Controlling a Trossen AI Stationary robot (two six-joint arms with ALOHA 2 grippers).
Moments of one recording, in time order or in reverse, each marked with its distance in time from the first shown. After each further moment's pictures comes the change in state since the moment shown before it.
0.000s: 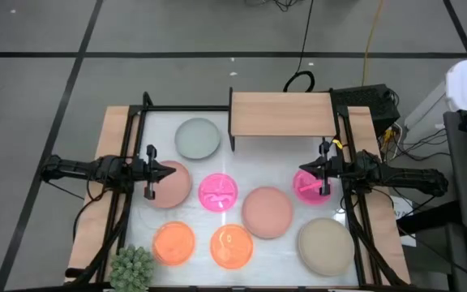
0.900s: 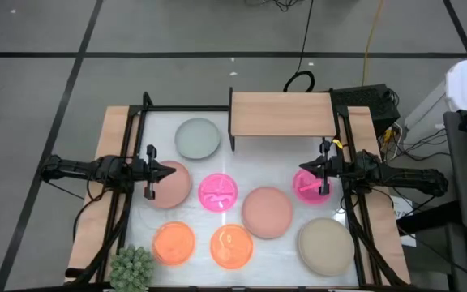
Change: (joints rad) left arm 0.000 0.000 0.000 0.000 0.000 0.000; right arm -0.001 0.000 0.000 0.000 0.023 -0.026
